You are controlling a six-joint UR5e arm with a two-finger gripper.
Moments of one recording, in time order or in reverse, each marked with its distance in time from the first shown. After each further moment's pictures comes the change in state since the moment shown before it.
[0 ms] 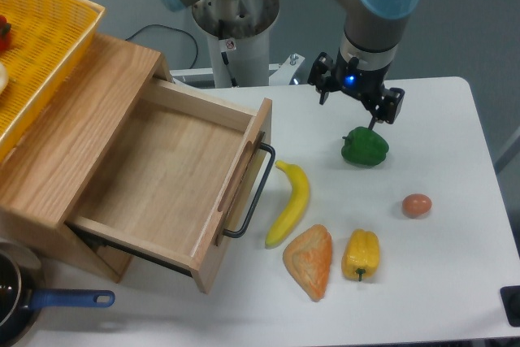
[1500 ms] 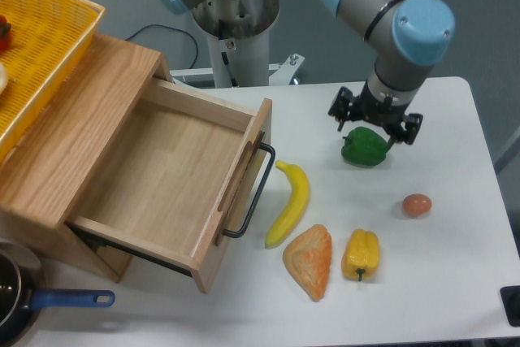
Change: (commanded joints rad) arm 0.023 -0.159 -0.055 0.189 -0.075 -0.147
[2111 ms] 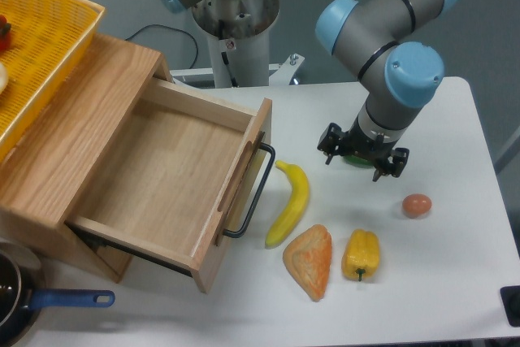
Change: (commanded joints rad) arm -0.023 -0.048 0.003 0.005 -0.045 -0.074
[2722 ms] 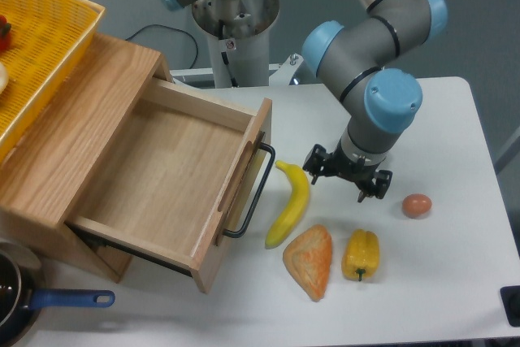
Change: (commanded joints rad) arm -0.069 -0.063 -0.005 0.120 0.000 -0.023
